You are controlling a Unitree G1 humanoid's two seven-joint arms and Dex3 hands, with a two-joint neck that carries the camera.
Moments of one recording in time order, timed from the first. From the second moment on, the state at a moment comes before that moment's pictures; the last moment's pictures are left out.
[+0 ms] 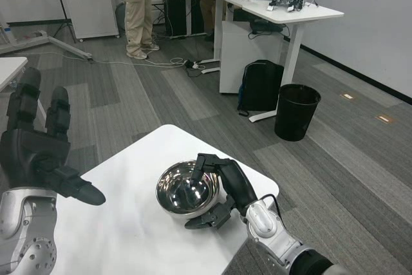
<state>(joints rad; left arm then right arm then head) -0.56 0.19 -0.26 0.43 -0.82 -0.63 -0.12 -0.24 -0.36 0.31 0.51 0.16 -0.63 -0.20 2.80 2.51</state>
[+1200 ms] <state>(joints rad) -0.56 0.20 -0.26 0.43 -0.82 -0.63 -0.12 -0.19 -0.36 0.29 0.49 0.17 -0.61 -0.07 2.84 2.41</state>
